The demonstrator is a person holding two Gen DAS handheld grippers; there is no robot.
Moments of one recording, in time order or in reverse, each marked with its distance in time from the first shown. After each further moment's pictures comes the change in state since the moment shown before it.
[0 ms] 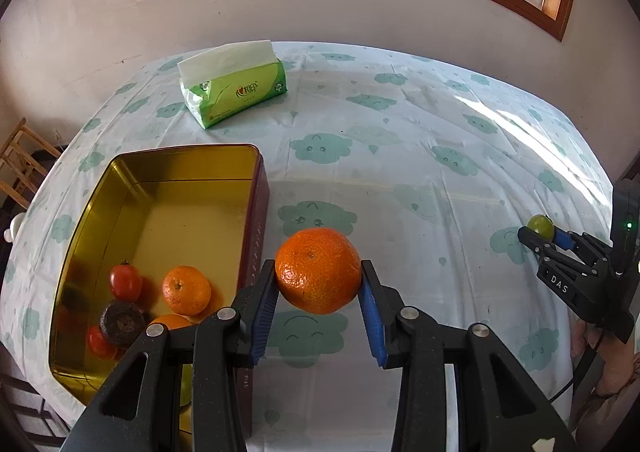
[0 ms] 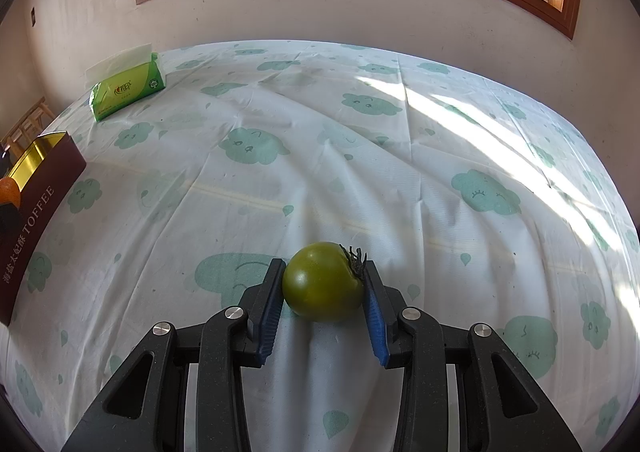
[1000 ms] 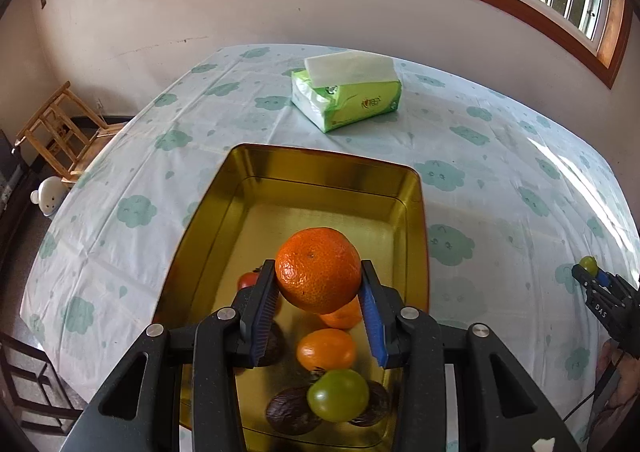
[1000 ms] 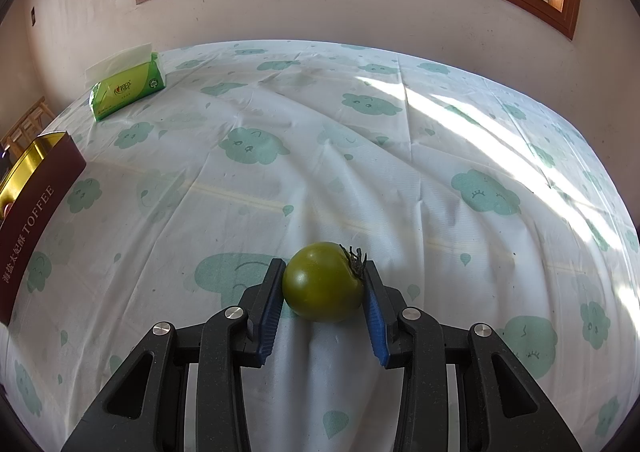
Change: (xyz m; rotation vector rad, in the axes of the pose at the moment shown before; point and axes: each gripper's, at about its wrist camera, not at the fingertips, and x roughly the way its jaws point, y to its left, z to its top) left arm -0.018 0.113 0.004 -0.141 -0.013 0.108; right arm 0.000 0.000 0.000 0.000 0.001 -0.001
